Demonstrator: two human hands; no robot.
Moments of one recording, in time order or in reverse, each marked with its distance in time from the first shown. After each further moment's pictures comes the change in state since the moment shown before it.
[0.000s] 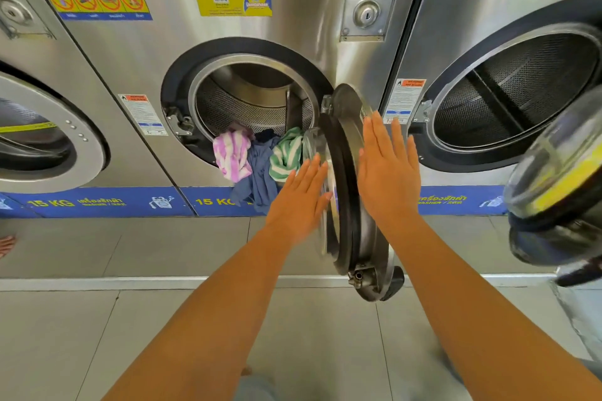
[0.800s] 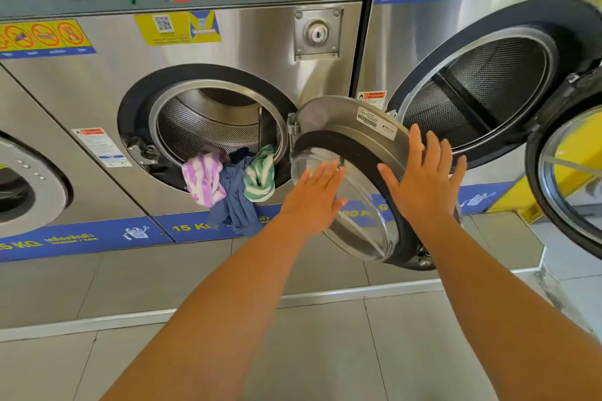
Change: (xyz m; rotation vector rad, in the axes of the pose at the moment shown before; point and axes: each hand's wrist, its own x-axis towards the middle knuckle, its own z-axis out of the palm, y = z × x) left_hand 0.084 0.067 -0.007 0.149 -0.217 0.167; right_hand 0.008 0.123 0.005 -0.142 -0.025 0.306
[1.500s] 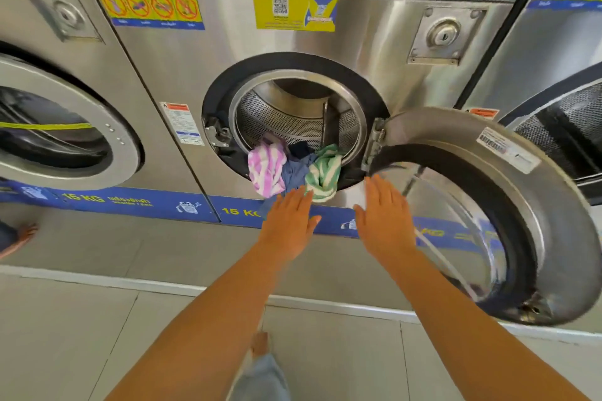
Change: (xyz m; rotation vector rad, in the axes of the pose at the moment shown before) left_hand -0.093 -0.162 0.048 -0.084 0.047 -0.365; right_hand -0.041 -0.193 0.068 0.154 -0.312 -0.368
